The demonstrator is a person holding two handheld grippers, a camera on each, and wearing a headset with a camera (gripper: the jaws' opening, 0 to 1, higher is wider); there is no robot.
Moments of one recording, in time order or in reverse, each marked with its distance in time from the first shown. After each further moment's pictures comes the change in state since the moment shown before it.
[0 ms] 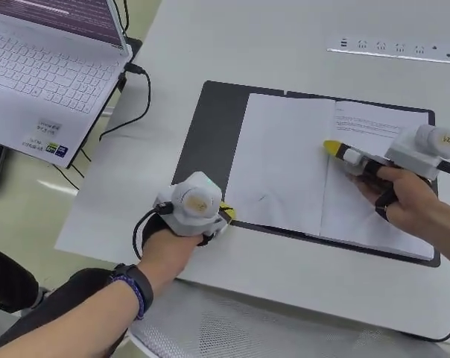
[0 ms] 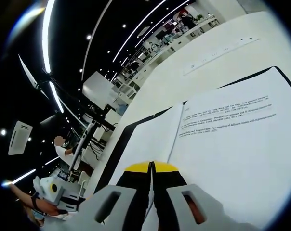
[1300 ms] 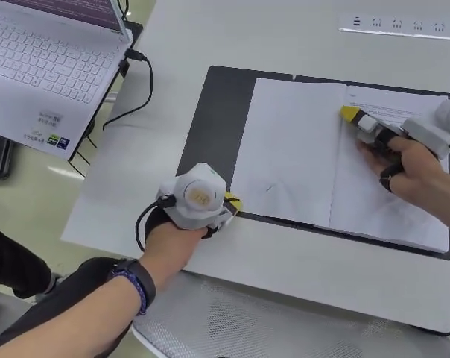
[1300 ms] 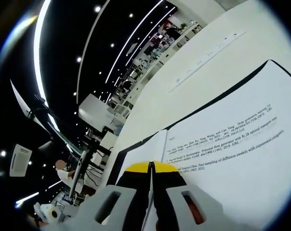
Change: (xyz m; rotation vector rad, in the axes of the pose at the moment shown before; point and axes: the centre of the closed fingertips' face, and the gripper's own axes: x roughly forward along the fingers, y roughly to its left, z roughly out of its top) left arm -0.002 0.001 -0.001 -0.007 0.006 -0.006; right arm 0.022 -0.024 0.042 0.132 -0.164 -0.019
